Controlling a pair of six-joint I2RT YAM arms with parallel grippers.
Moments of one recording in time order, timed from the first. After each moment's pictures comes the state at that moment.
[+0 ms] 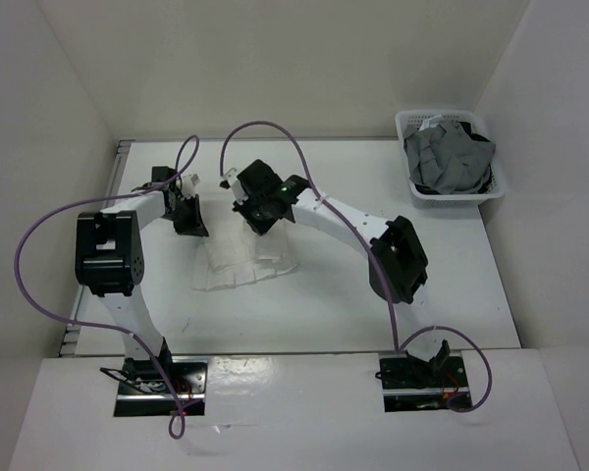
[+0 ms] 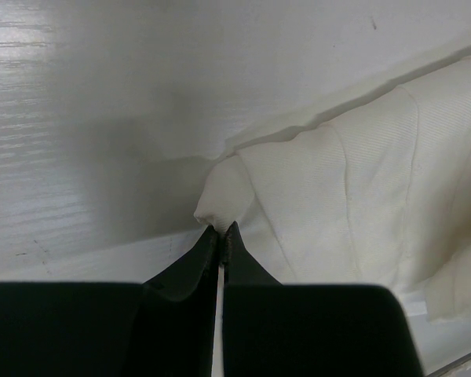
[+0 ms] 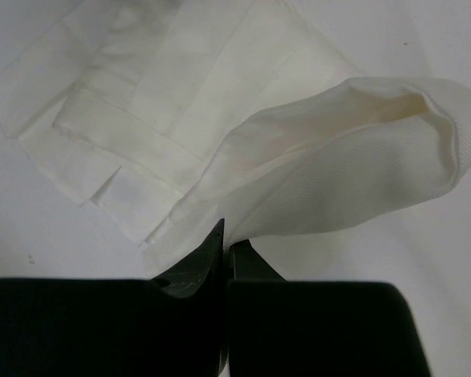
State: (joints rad) left arm 0.06 1.92 1.24 -0.48 0.38 -0.11; right arm 0.84 2.10 1.89 -0.69 -0.06 -0.06
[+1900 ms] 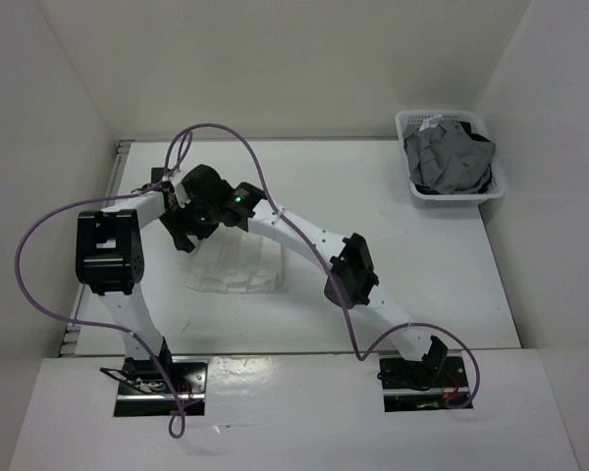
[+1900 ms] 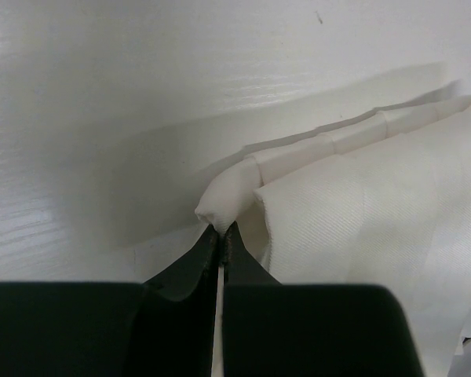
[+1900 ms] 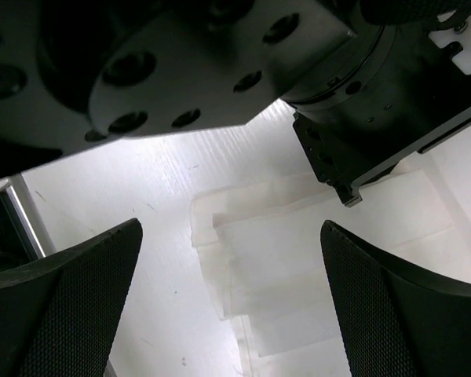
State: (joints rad) left arm 0.07 1.93 1.23 -0.46 0.50 -0.11; right arm 1.01 2.49 2.58 -0.76 -0.18 0.12
